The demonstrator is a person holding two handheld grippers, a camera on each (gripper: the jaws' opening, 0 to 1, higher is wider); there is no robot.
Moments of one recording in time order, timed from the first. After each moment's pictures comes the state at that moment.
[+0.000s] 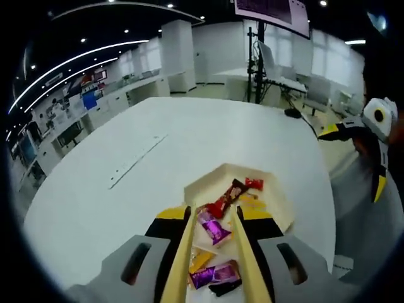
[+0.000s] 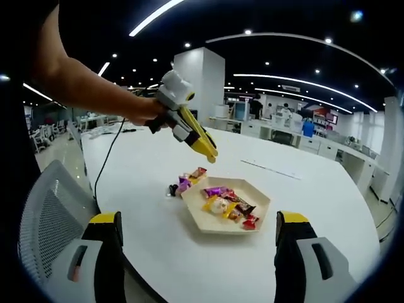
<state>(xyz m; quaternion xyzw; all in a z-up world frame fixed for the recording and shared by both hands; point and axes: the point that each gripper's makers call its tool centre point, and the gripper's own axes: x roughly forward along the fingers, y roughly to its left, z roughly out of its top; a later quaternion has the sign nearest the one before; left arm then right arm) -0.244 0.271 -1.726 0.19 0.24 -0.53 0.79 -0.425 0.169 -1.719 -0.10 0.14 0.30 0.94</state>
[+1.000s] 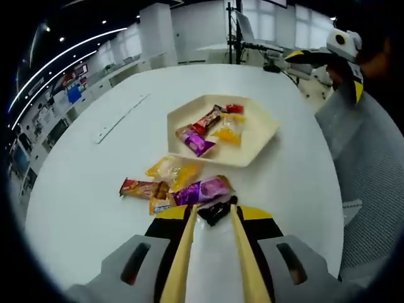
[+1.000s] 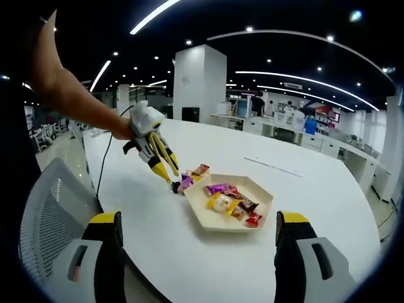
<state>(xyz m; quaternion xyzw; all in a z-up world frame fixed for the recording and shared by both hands) -0.284 0.353 -1.813 0.27 0.28 -0.56 0.73 -0.427 0.171 -1.724 -0.10 0.16 0.30 0.93</state>
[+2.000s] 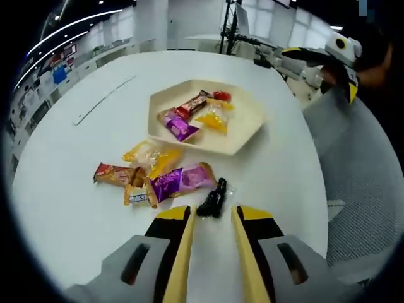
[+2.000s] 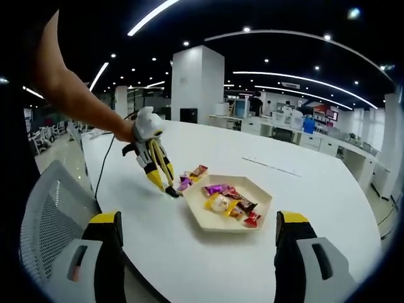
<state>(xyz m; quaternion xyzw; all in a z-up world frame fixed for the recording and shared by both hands) -0.309 0.356 -1.832 0.25 0.35 -0.60 0.68 -0.426 0.170 -1.722 -0.09 0.15 0.30 0.94</state>
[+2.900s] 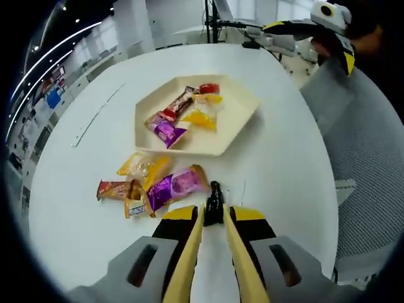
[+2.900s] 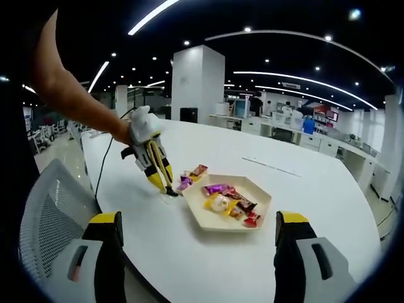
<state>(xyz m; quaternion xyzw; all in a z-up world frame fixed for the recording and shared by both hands) -0.315 0.347 -1.832 0.32 0.32 -0.59 0.67 -0.426 0.170 -1.722 -0.09 0.15 0.30 0.94</state>
